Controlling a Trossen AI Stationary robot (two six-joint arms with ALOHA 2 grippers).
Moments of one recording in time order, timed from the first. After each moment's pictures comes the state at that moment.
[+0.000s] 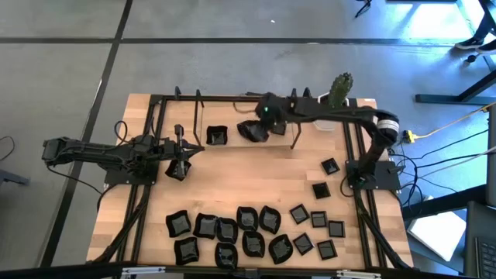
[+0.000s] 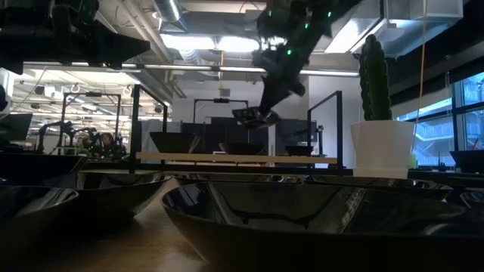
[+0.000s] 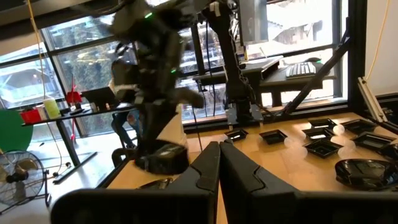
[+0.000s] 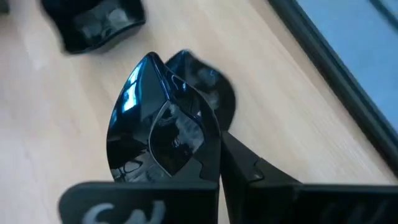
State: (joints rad) left arm 0.07 0.47 0.07 0.51 -0.09 0.20; right arm -0.33 1.75 1.44 -0.60 0.12 0.13
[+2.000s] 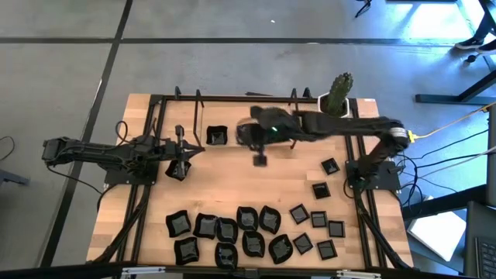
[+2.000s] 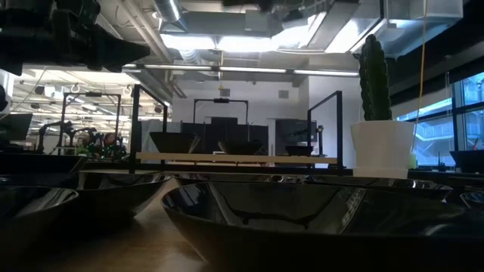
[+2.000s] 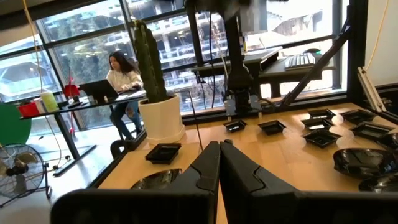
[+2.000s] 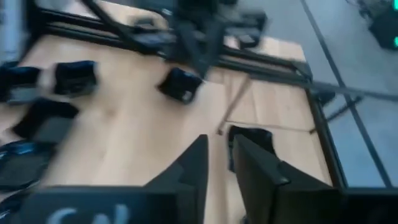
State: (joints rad) left arm 0.07 0.47 0.07 0.47 -0.09 0.20; right arm 0.02 1.65 1.66 -0.55 0.08 -0.24
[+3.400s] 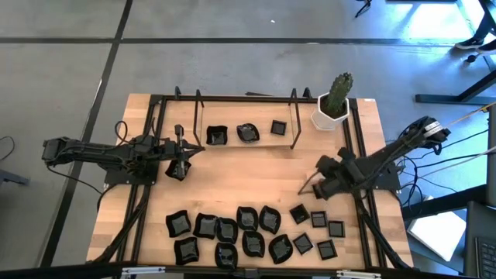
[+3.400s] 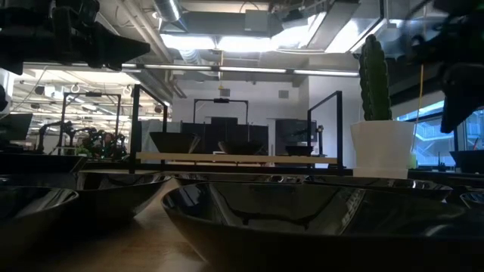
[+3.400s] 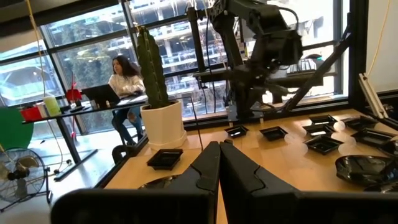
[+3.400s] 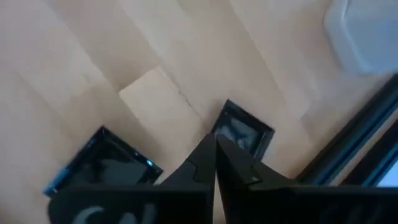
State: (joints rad) left arm 0.07 0.47 0.07 0.50 -0.09 0.20; right arm 0.45 1.19 0.76 -1.19 0.45 1.08
